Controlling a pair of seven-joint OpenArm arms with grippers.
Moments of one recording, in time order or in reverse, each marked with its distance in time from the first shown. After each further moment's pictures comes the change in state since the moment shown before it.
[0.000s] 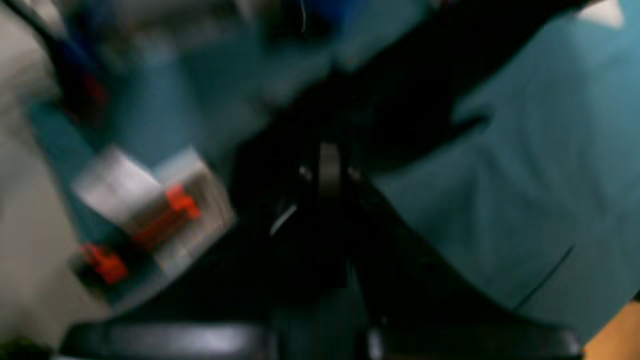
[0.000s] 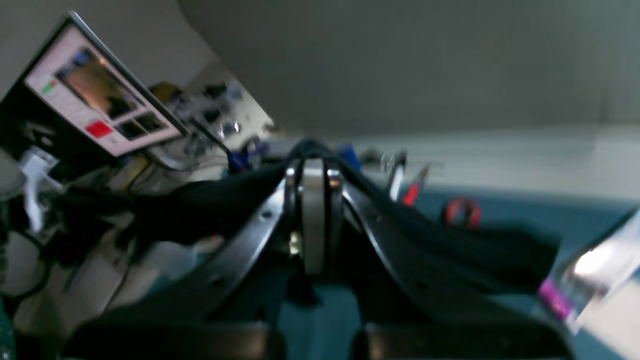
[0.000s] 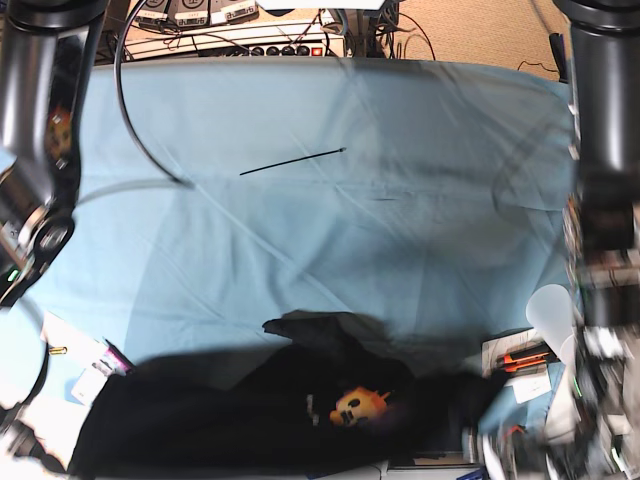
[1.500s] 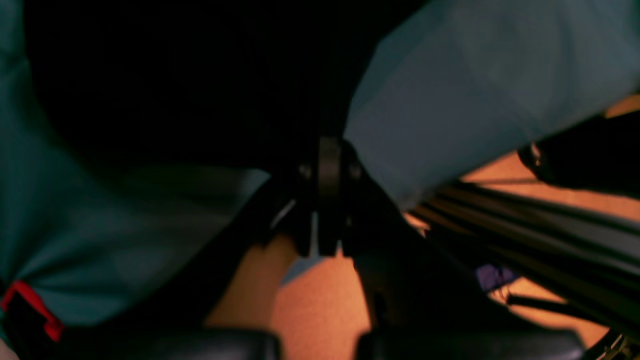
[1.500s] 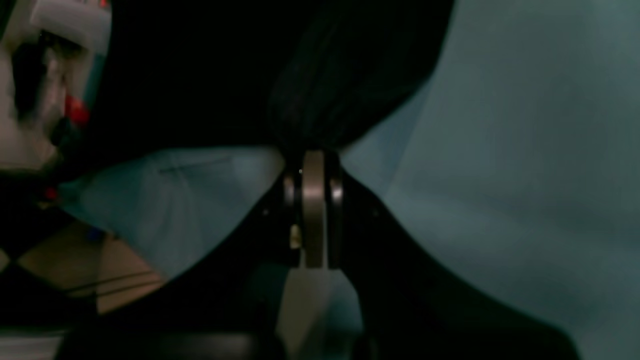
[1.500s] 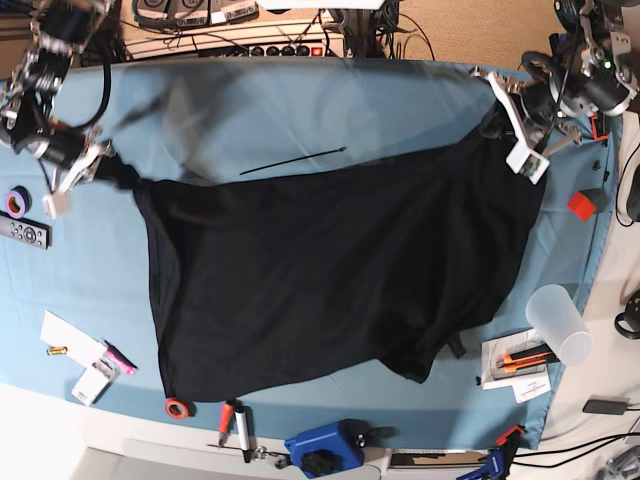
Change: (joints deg) left arm 85.2 -0.4 -25.7 66.4 1.5 -0.3 -4.0; right arm -72.5 -0.4 6.6 38.4 22.0 2.8 0.5
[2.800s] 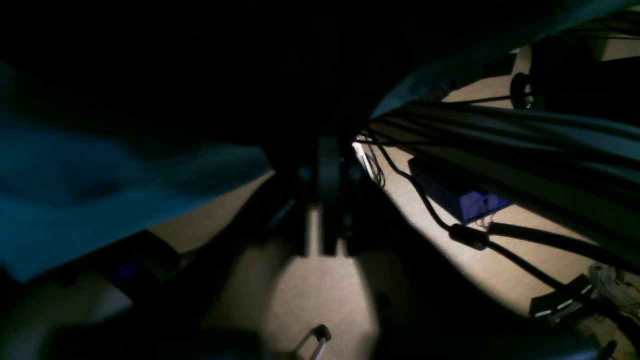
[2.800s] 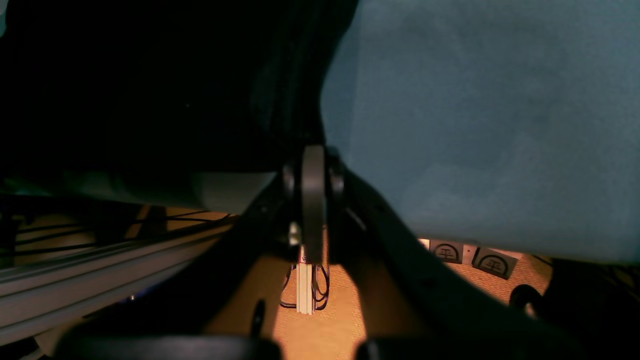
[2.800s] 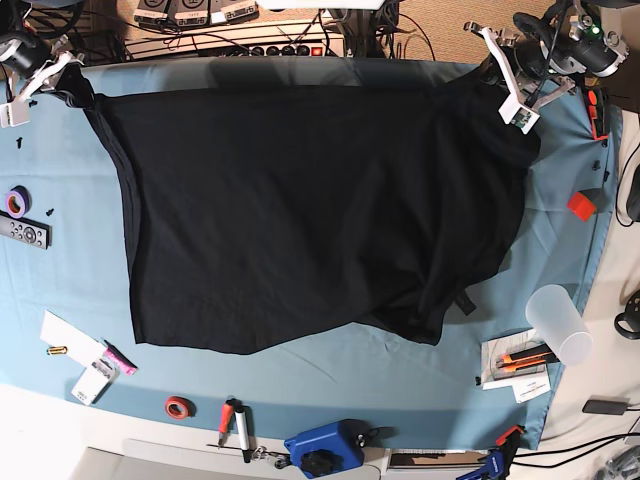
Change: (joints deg) left arm 9.6 1.9 0.0 0.2 3.1 0.9 1.3; right arm -23.2 -5.9 23.3 16.6 -1.1 0.2 0.0
